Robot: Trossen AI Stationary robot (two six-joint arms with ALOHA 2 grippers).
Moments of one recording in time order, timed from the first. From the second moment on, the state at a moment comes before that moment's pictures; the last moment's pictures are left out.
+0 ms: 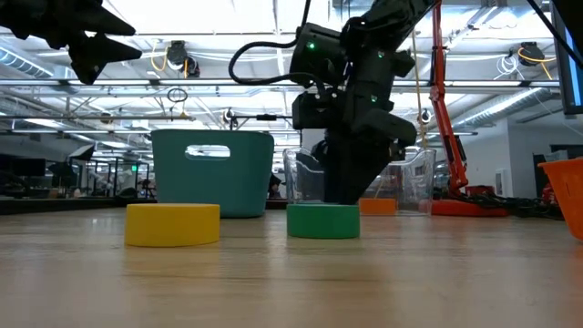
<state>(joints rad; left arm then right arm) -0.27 0.33 0.41 -0.30 -0.39 -0.42 -0.03 1.93 1.25 -0.57 -0.12 -0.21</state>
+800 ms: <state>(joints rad) -0.27 0.33 0.41 -0.29 -0.39 -0.43 -0.02 1.82 1.26 -0.57 -0.08 -0.20</state>
